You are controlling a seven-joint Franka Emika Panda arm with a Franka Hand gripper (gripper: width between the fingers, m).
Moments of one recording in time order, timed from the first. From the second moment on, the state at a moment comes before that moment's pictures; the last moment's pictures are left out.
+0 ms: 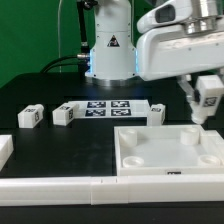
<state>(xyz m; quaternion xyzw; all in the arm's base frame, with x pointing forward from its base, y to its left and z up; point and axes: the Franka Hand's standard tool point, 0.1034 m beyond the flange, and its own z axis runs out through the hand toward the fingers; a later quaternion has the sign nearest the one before) 0.556 0.139 0.100 -0.98 -0.09 -0.15 0.06</state>
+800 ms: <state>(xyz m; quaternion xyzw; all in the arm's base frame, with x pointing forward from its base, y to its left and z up) 0.582 0.136 0.107 -0.98 -0.10 -0.15 0.07</state>
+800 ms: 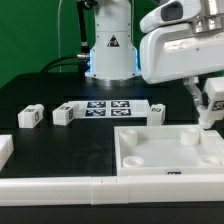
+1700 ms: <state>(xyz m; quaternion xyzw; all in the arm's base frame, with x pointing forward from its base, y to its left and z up) 0.618 0.120 0.094 -0.95 -0.12 -0.29 0.05</state>
